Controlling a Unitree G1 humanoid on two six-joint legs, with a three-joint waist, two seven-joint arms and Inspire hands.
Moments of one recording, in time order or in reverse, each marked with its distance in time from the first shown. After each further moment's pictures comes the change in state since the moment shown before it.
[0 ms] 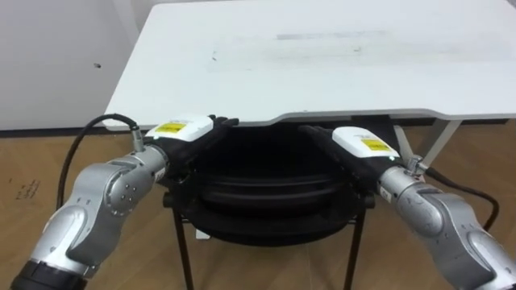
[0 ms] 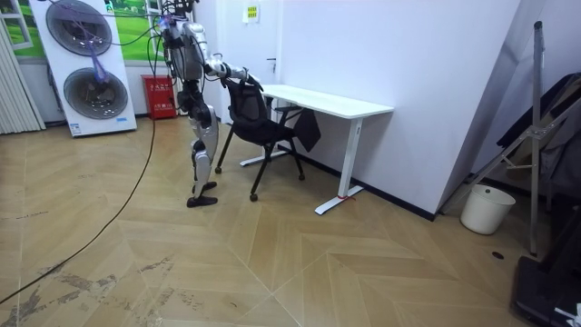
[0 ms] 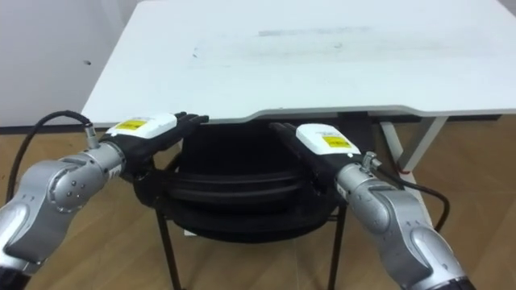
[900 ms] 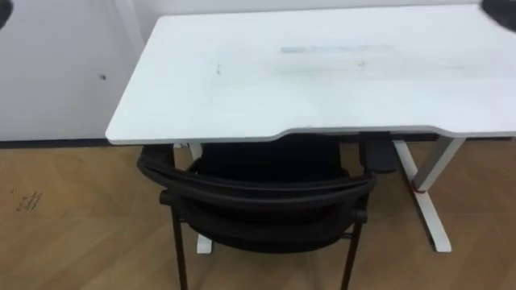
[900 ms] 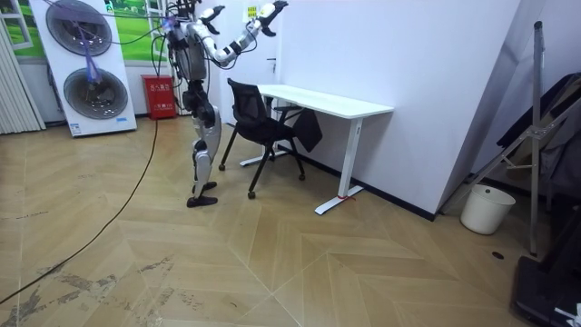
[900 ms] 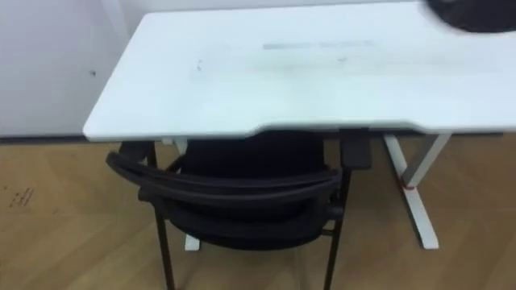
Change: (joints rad) left arm 0.089 0.350 0.858 -0.261 -0.079 -0.129 0.454; right arm -0.021 -0.365 -0.855 -0.260 0.157 -0.071 -0.317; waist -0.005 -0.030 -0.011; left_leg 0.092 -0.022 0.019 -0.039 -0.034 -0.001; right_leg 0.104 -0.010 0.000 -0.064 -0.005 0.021
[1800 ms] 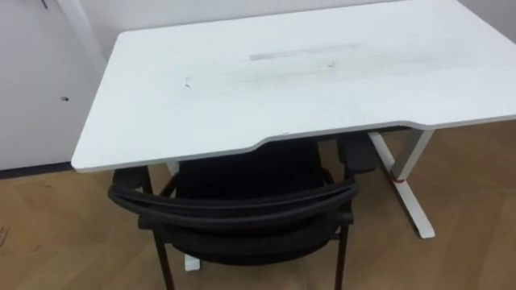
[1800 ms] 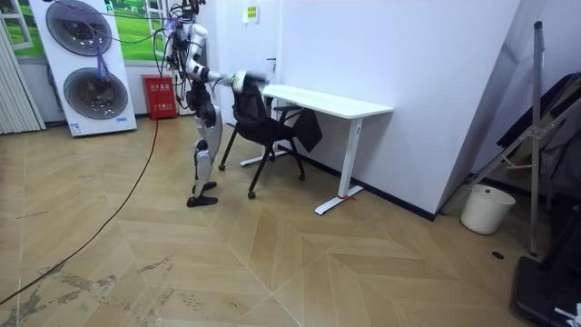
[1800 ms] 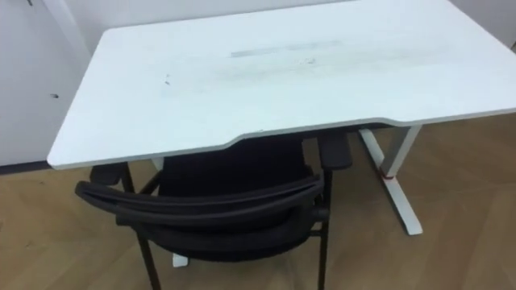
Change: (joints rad) left arm 0.589 -0.626 0.089 0.620 -0.691 0.082 0.623; right arm 0.626 0.613 -0.151 0.322 0.838 0.048 -0.615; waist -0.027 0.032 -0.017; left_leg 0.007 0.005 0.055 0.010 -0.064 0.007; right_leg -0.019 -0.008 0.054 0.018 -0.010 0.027
